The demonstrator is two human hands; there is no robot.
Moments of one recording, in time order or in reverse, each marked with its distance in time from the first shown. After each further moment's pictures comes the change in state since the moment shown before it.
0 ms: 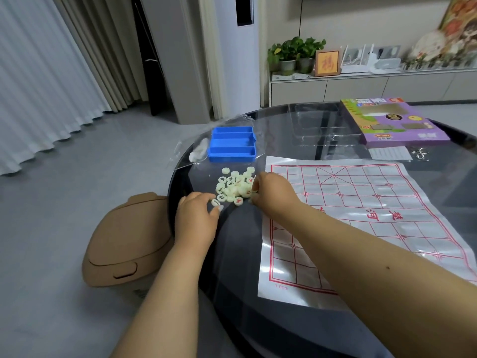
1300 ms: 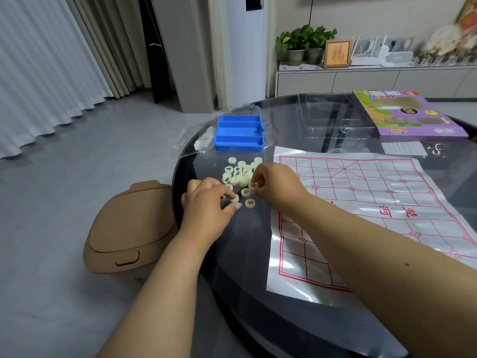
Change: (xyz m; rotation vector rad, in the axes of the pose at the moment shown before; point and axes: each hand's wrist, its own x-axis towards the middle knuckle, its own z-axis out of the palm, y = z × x) left_hand -0.005 0.004 -0.004 0.056 -0.041 0.140; right_hand 0.005 0.000 0.006 0.065 -0.004 -0.099
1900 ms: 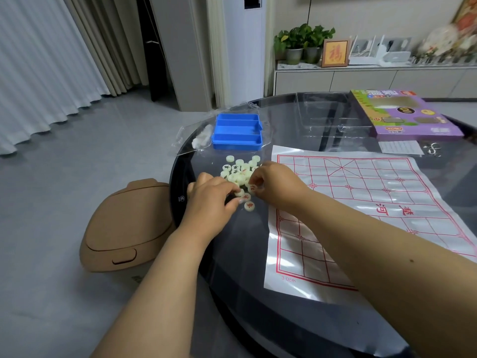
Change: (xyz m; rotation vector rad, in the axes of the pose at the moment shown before) left_hand 0.009 0.001 0.007 0.039 0.014 0.188; right_hand -0.005 0.001 -0.007 -0.077 -0.071 -0.110
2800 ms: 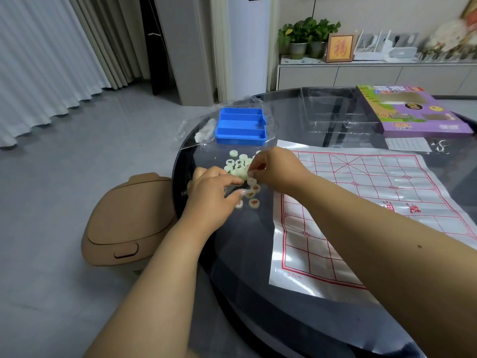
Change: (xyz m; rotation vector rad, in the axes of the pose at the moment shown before) left_hand 0.001 0.004 -0.010 -0.171 -0.017 -0.147; right_hand 0.014 -0.008 -0.012 0.087 -0.001 0.049
